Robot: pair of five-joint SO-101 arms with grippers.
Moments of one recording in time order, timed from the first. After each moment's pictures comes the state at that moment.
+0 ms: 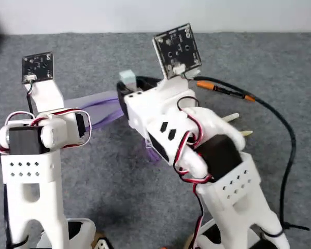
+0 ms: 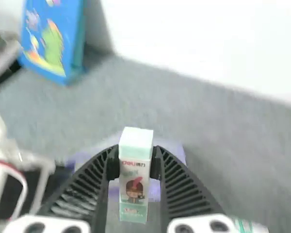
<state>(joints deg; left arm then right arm) -5.3 -32.5 13.1 93.5 14.2 -37.9 -32.1 2.1 58.0 -10.9</state>
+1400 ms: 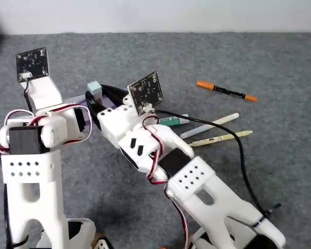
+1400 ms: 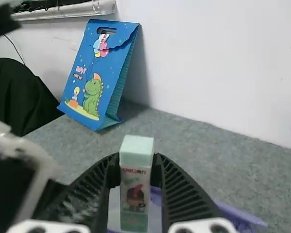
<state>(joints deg) -5.3 -32.5 13.1 89.5 17.5 -44.1 -28.5 38.3 4.9 -10.9</state>
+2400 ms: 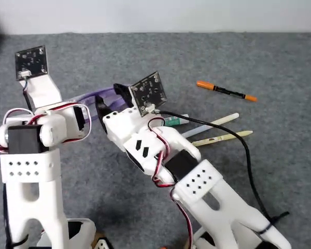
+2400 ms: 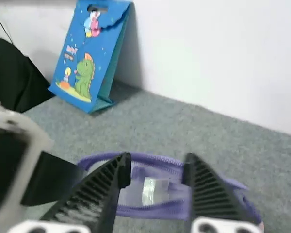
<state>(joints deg) -5.3 -32.0 9.8 91.0 17.5 -43.5 -34.9 38.2 15.6 -9.2</state>
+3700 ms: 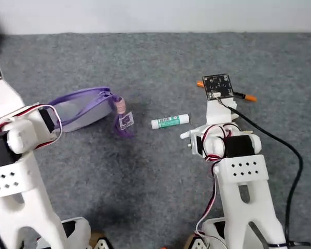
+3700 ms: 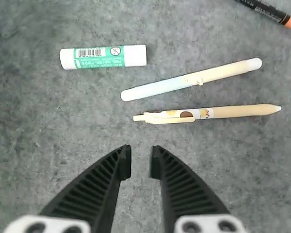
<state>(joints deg) -18.6 -32.3 2.5 99.4 17.5 -9.1 -37.5 38.0 68.5 0.4</state>
